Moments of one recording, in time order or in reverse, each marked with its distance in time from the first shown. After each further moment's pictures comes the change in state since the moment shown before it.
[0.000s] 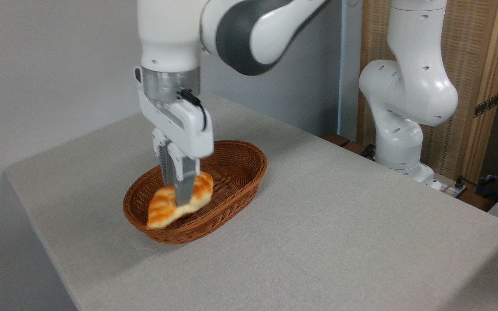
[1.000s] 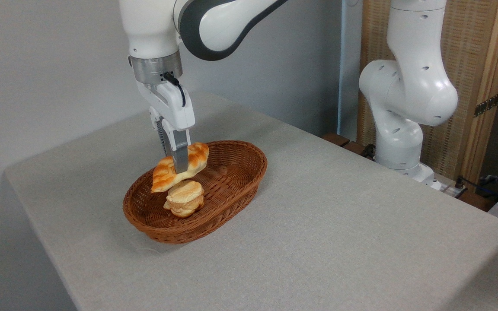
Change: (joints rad) arm -0.003 0.005 -0.214 -0.004 0.000 -0.105 -0.171
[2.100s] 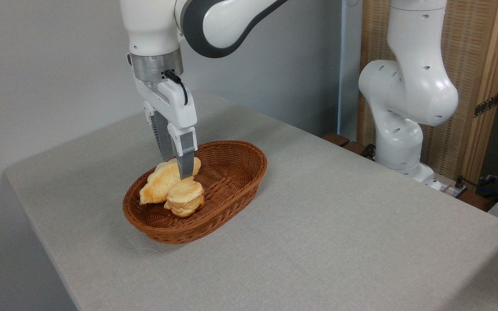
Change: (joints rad) arm 0.022 -0.012 0.013 0.009 0.000 -0.002 -0.002
